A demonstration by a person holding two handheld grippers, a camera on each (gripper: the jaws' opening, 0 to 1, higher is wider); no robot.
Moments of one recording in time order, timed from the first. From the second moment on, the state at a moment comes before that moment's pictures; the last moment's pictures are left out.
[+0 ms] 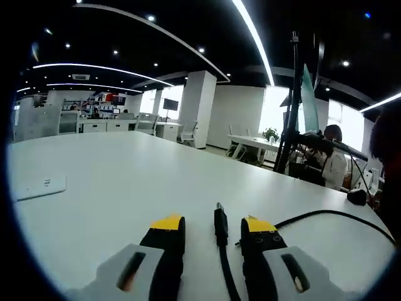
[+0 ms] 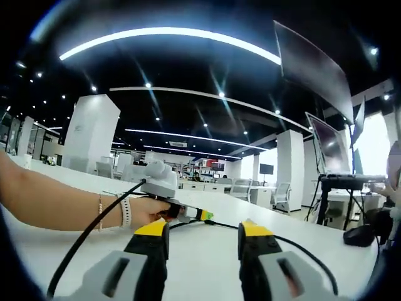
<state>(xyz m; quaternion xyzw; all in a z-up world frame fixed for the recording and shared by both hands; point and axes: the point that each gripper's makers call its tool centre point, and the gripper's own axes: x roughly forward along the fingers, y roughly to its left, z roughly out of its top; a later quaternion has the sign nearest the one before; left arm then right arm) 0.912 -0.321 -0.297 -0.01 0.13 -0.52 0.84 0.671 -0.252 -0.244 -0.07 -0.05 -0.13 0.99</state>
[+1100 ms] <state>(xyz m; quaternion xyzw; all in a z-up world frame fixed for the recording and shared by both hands) 0.915 -0.333 -0.303 0.05 0.11 -0.53 0.84 0.667 -0.255 -0.246 -0.08 -0.05 -0.13 0.99</state>
